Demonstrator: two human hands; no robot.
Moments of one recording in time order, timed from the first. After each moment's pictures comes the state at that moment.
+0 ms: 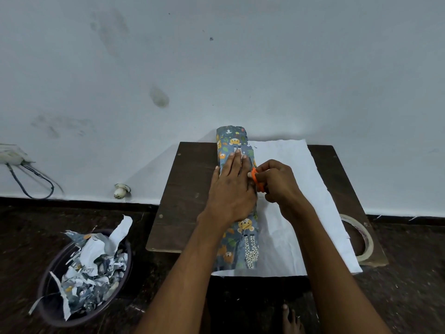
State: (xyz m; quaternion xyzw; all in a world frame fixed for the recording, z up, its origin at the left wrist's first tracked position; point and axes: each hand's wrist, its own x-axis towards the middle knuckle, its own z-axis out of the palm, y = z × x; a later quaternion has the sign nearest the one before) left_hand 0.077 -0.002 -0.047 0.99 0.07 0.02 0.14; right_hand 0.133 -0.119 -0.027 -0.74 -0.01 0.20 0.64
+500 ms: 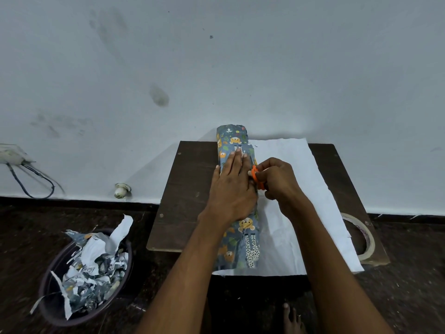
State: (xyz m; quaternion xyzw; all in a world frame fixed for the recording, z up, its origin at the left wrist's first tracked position) left_hand 0.076 -0.002 -0.047 0.99 0.07 0.01 0.14; right_hand 0.140 -0.116 -0.033 -0.75 -0.01 0.19 0.63
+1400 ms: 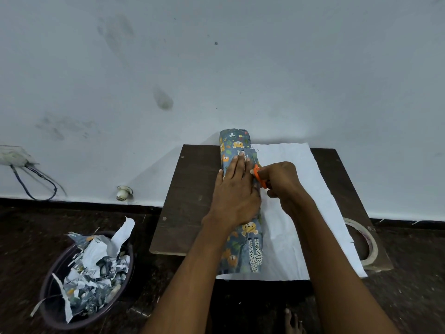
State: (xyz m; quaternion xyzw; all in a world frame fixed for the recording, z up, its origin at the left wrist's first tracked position) left_hand 0.077 -0.004 -0.052 0.98 0.07 0.03 0.17; right_hand 0.150 -0.108 -0.030 -0.74 0.04 0.20 0.64
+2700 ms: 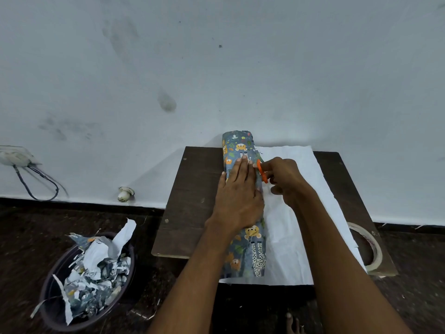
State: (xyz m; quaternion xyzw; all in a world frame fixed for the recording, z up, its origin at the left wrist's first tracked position) left_hand 0.076 -0.004 -0.046 0.99 0.07 -0.01 0.12; right_hand 0.166 -0.101 -0.019 -0.76 0.06 0.23 0.61
